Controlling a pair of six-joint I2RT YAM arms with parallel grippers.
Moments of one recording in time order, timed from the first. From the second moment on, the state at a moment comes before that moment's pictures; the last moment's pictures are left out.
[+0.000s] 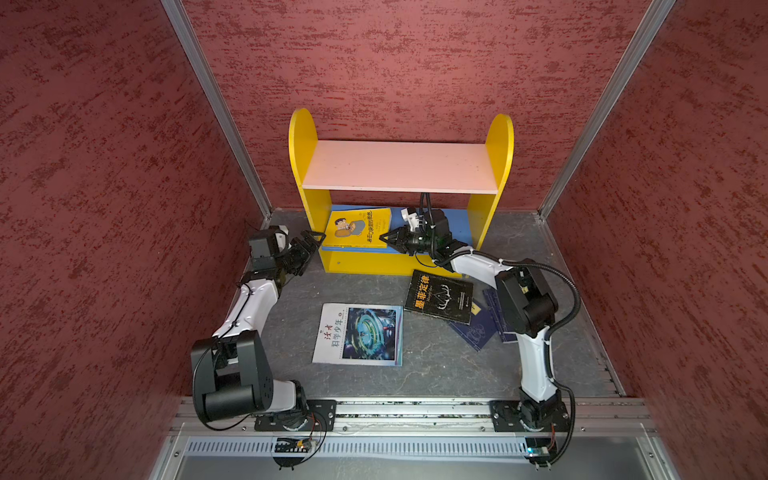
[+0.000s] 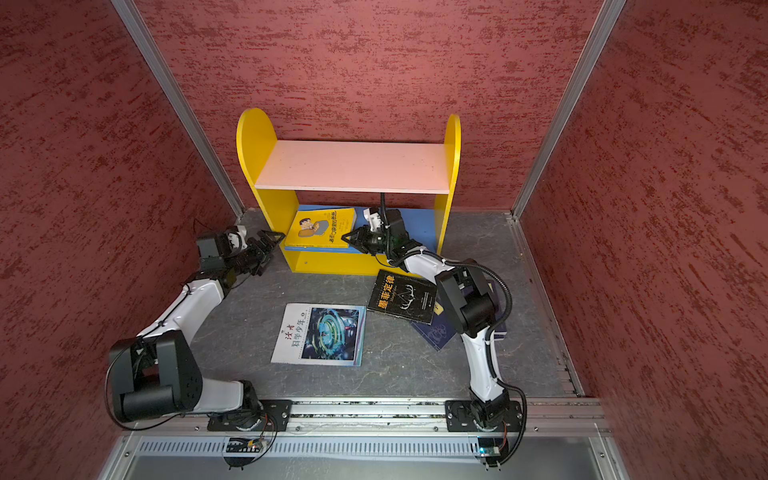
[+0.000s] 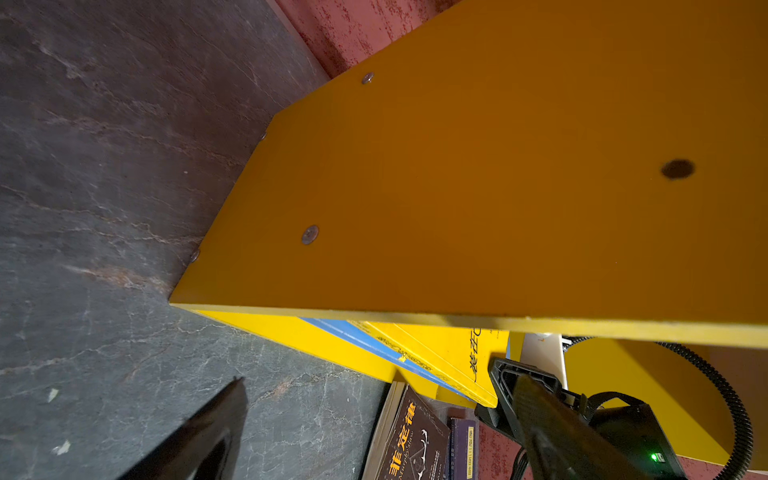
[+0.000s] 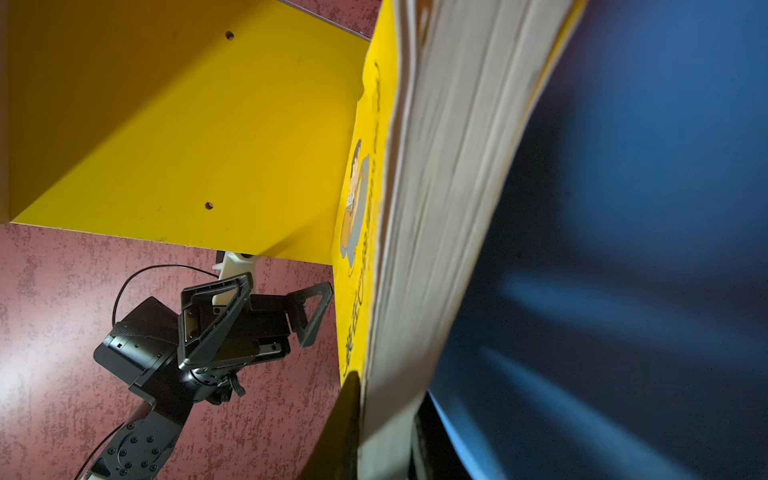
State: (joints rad) left arm 0.20 1.39 0.91 -0.06 0.61 -0.84; right arm 0.49 2.12 1.53 0.30 -0.72 1.04
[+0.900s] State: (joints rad) left arm 0.20 1.39 0.91 -0.07 0.63 -0.83; right arm 0.49 2.13 1.53 0.30 -0.78 1.06
